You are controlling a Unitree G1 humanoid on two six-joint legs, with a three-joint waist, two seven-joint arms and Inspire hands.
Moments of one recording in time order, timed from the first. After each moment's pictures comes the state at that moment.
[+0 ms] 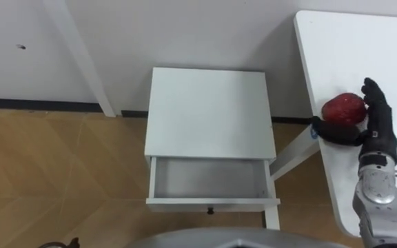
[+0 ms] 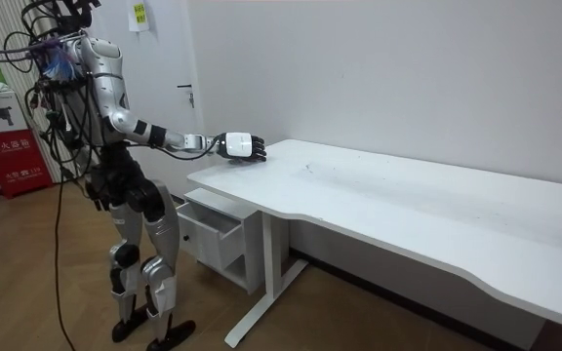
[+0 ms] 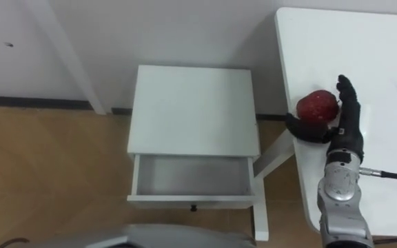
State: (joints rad) left arm 0.28 0.22 0.14 1.09 0.34 0.00 0.14; right arm 0.22 -0.30 -0.15 0.36 -0.04 -0.20 -0.26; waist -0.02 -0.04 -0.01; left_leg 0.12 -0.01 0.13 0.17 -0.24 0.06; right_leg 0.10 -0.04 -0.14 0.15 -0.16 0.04
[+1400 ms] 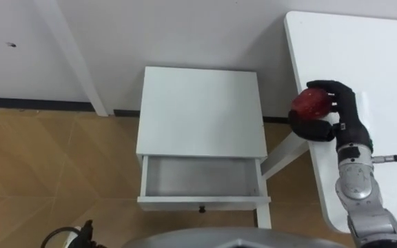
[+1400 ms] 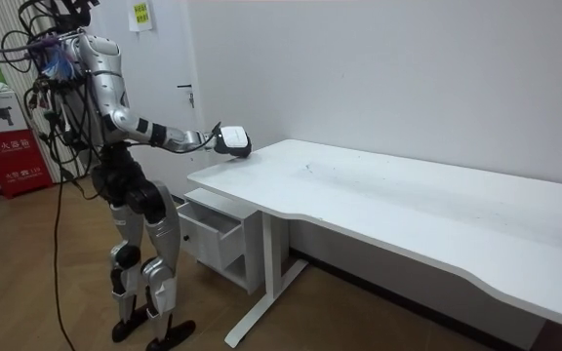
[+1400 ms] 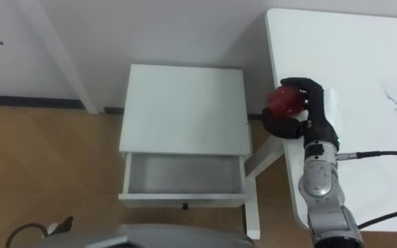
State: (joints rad) left arm 0.23 0.23 -0.01 1.08 0.36 0.01 0.15; right arm 0.21 -0.30 0.02 0.30 -0.31 -0.18 -0.26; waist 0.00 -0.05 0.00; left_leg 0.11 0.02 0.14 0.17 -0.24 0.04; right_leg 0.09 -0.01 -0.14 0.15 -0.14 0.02
